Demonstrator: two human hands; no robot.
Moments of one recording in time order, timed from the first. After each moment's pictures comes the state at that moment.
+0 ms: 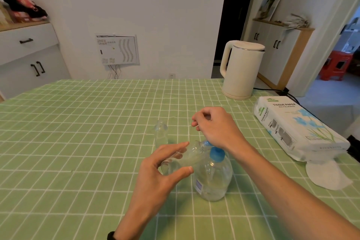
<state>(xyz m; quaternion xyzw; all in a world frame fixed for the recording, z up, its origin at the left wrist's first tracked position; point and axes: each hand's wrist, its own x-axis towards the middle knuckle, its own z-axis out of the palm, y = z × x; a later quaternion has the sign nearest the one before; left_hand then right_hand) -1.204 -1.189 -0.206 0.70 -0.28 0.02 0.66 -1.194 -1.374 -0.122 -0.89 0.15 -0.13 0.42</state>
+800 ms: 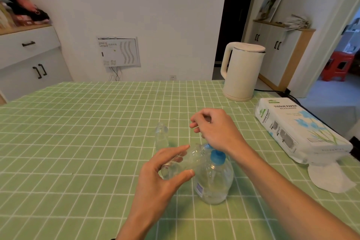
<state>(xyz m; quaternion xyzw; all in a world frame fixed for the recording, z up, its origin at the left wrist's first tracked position) -1.209 -1.187 -0.206 0.72 -0.27 0.03 0.63 -1.192 -1.376 -0.124 -0.87 0.13 -0.14 0.45</state>
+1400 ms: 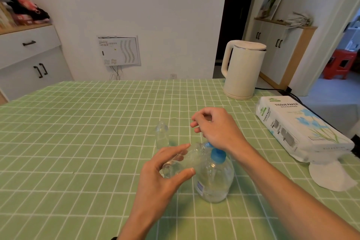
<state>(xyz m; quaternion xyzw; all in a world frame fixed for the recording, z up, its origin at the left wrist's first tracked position) -1.211 -1.189 -0.205 0.73 -0.26 0.03 0.64 -1.191 -1.377 -0.127 -0.87 0.13 -0.14 0.46</state>
